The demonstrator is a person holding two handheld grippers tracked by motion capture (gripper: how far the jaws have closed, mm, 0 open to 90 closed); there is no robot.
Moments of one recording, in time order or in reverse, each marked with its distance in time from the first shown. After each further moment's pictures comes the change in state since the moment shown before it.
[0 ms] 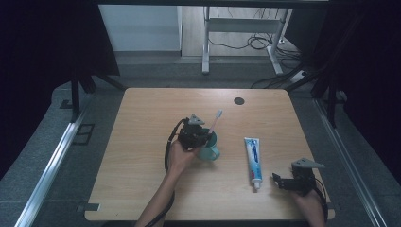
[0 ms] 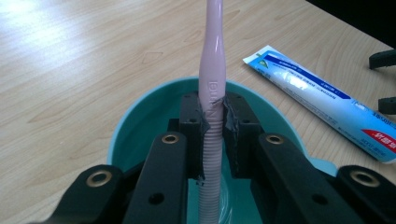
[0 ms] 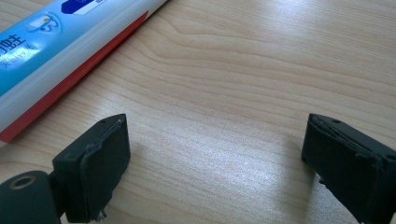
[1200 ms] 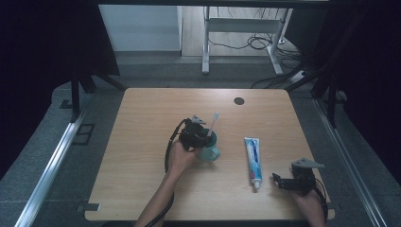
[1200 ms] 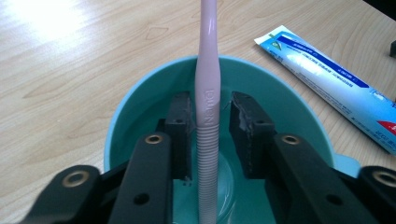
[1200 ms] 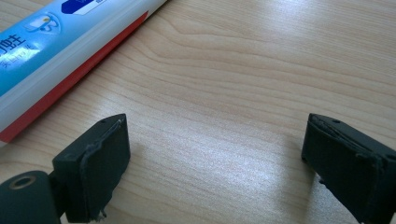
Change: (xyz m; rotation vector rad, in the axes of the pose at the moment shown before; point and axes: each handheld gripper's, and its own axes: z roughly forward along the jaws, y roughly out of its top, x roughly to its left) left arm 0.001 0.002 0.006 0.078 0.022 -0.037; right arm 0.000 0.000 0.000 0.001 0.000 -0.001
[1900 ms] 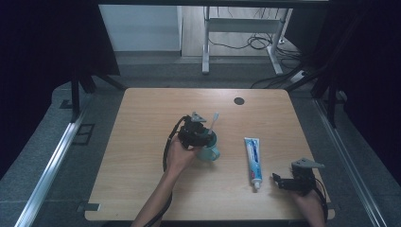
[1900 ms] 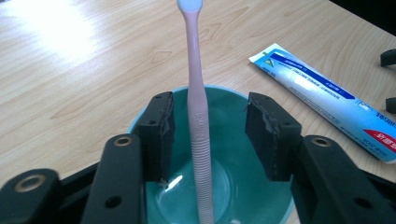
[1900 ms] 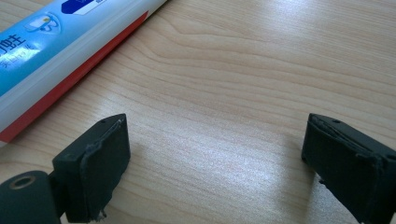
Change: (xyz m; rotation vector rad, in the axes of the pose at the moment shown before) left arm -0.009 0.011 -0.020 -0.041 0.039 0.048; right arm 0.000 0.000 0.000 -0.001 0.000 0.002
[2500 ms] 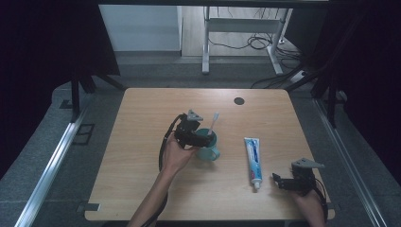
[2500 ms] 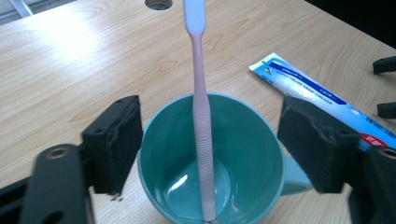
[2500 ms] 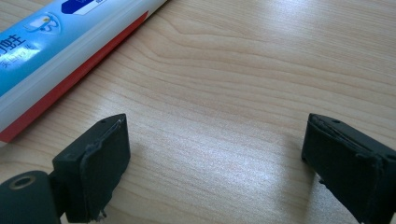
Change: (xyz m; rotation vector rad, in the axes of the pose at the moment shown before) left arm 0.000 0.003 -0.019 -0.027 0.014 -0.001; right arm 0.000 0.000 0.000 -0.001 0.000 -0.002
